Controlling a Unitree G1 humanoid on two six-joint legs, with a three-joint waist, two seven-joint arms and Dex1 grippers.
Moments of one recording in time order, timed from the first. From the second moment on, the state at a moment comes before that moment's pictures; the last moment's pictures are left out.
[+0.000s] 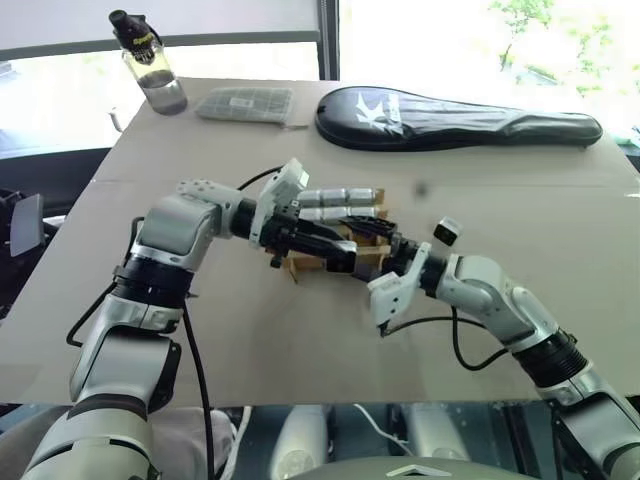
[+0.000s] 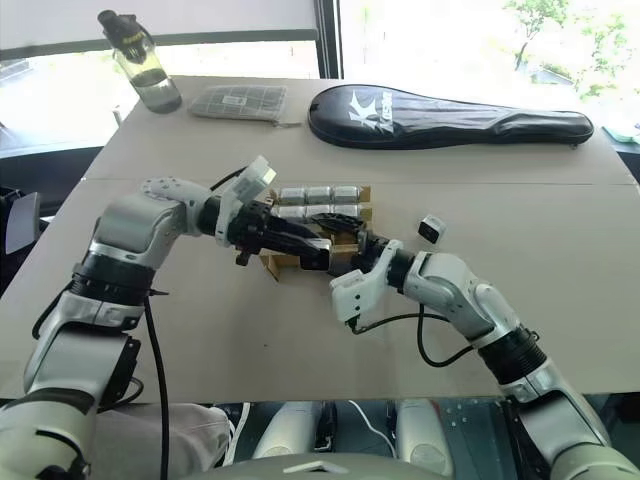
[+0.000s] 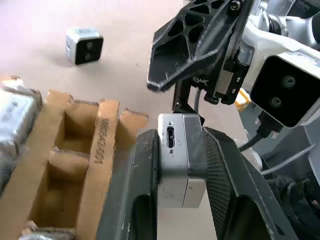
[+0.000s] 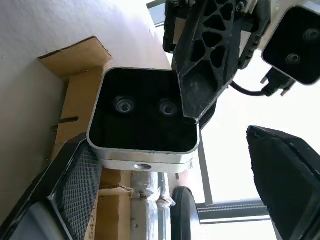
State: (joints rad) left arm -0.82 0.67 -0.20 0.23 -0.44 0.68 -1.50; right arm -0.46 -0.45 0.40 -0.04 -0.58 -0.53 0.41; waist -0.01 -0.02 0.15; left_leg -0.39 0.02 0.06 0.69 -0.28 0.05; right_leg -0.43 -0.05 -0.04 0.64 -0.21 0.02
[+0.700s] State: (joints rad) left arm -0.91 0.56 -0.13 0.56 -0.32 0.21 -1.49; right arm 0.05 -0.65 -0.08 -0.60 0.58 0.39 0.70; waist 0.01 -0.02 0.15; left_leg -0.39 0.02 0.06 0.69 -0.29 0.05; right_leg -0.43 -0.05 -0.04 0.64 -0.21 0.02
